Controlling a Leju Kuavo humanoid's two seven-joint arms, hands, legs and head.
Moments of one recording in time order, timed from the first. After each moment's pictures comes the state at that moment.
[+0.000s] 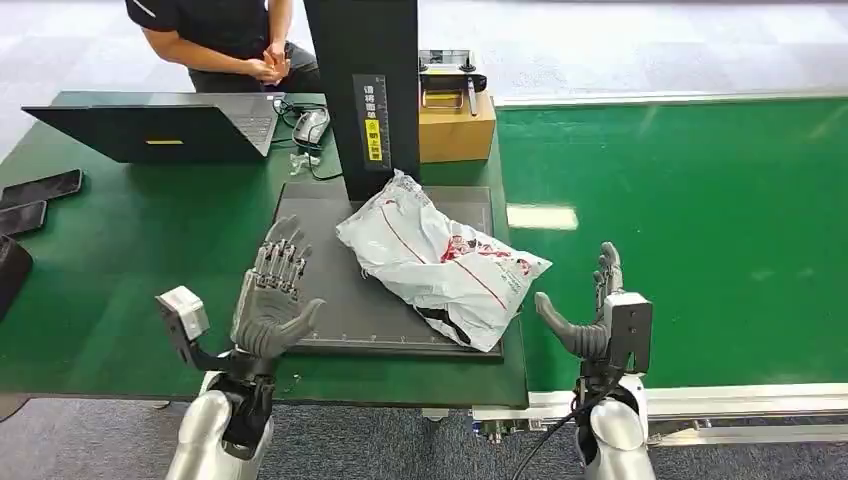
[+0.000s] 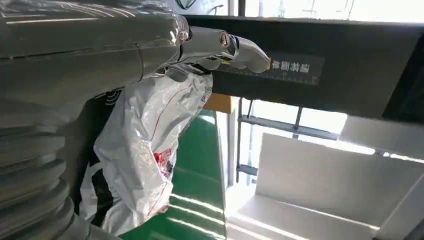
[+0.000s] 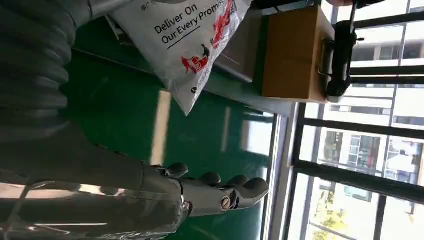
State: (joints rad) left arm -0.10 -0.22 -0.10 -1.31 -0.02 -0.19 -0.35; right arm -0.11 0.14 -0.07 -1.47 0.22 -0.17 -0.35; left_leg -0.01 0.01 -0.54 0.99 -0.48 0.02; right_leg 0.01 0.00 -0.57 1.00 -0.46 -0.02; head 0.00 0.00
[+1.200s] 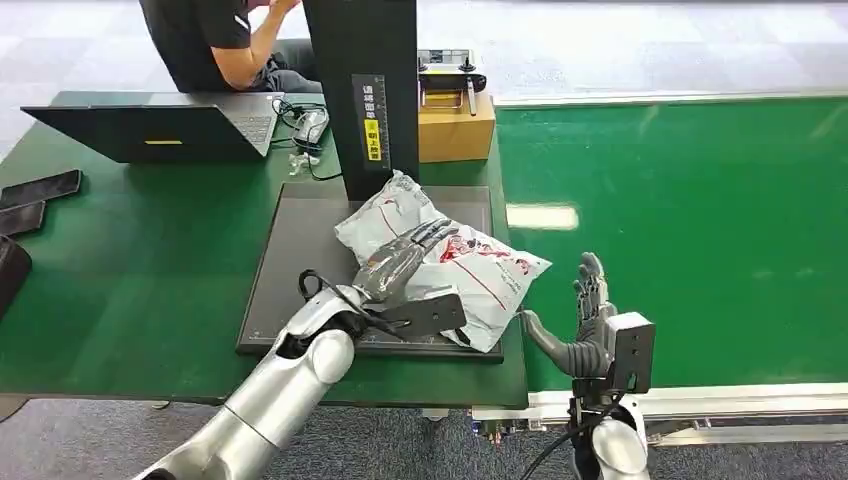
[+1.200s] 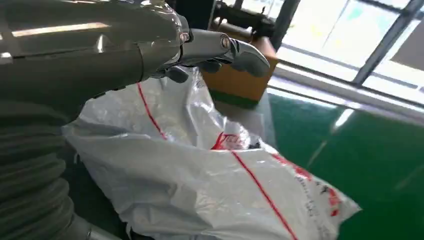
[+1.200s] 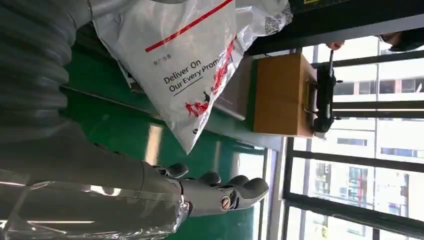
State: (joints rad) left arm -0.55 -0.22 -0.54 -0.81 -0.97 0.06 -0.13; right arm -0.01 0.15 -0.05 -1.56 0.15 -0.03 -0.37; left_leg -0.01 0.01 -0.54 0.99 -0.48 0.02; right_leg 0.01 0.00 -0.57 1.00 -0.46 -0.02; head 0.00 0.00
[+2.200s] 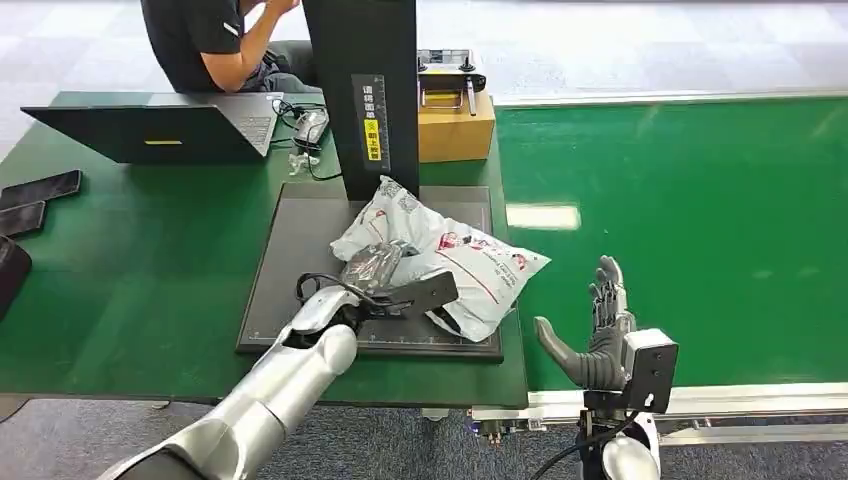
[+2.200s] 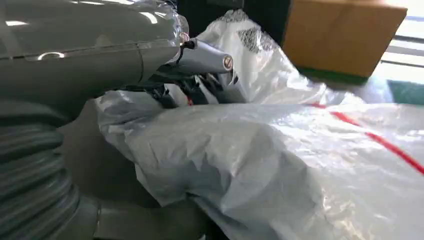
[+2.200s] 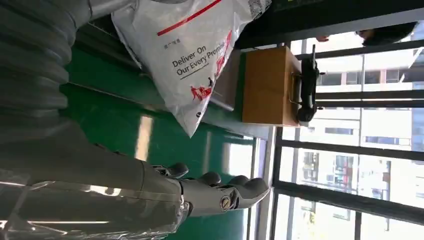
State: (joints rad) left arm -0.62 -0.25 -0.49 -0.57 -1.03 0.19 0.03; right arm 0.05 0.17 -0.07 -1.68 0.17 -0.04 -0.37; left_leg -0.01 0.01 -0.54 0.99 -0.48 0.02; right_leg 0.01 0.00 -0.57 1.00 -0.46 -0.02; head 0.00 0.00
